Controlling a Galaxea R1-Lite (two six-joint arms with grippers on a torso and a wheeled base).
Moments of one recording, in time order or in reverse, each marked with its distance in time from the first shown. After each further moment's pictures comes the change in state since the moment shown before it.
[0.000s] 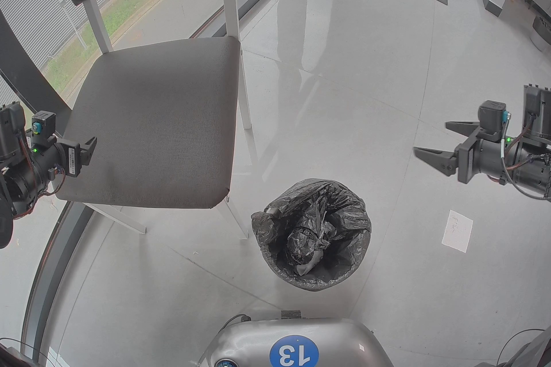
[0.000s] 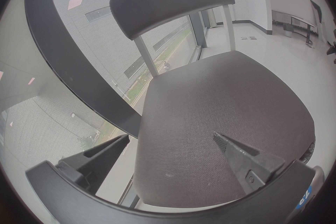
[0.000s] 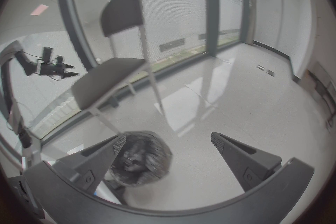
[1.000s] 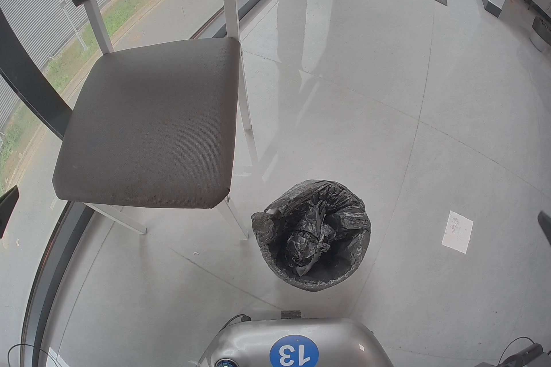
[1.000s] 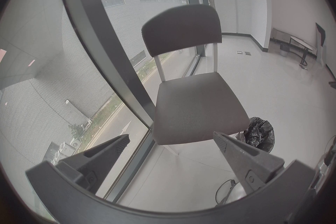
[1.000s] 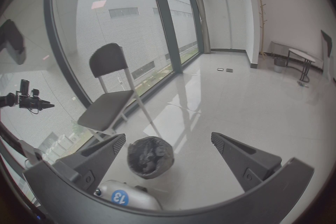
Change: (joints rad) left arm -0.092 -0.762 -0.083 0.883 0.050 -0.152; right arm -0.435 -0.932 0.396 0.308 0.184 0.303
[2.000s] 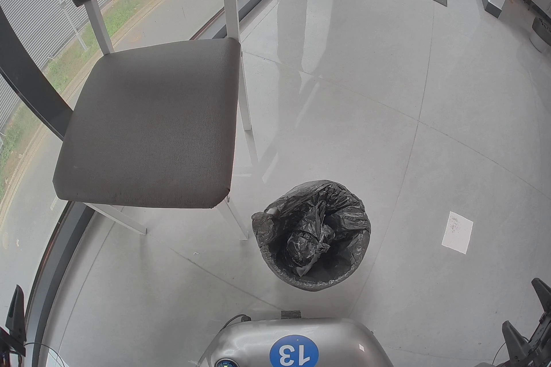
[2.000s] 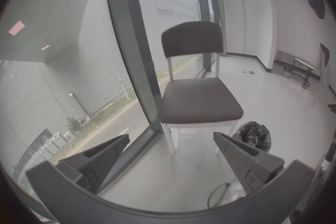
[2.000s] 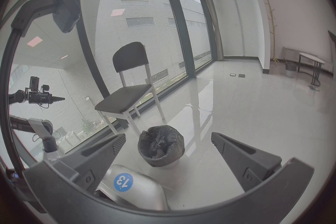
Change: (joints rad) left arm -0.039 -0.575 0.415 0.013 0.066 -0.119; right arm 0.221 -0.561 0.391 0.066 -0.089 -0.006
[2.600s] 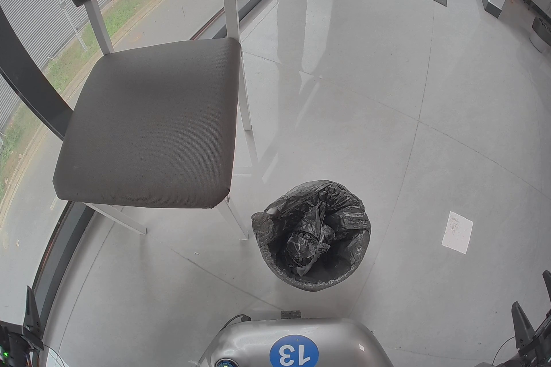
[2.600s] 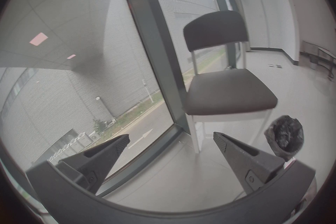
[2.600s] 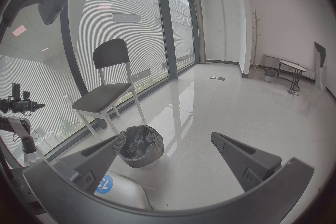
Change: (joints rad) left arm -0.004 -0.027 0.343 -0.374 0.269 0.050; right arm 0.000 -0.002 0.001 0.007 -0.200 -0.048
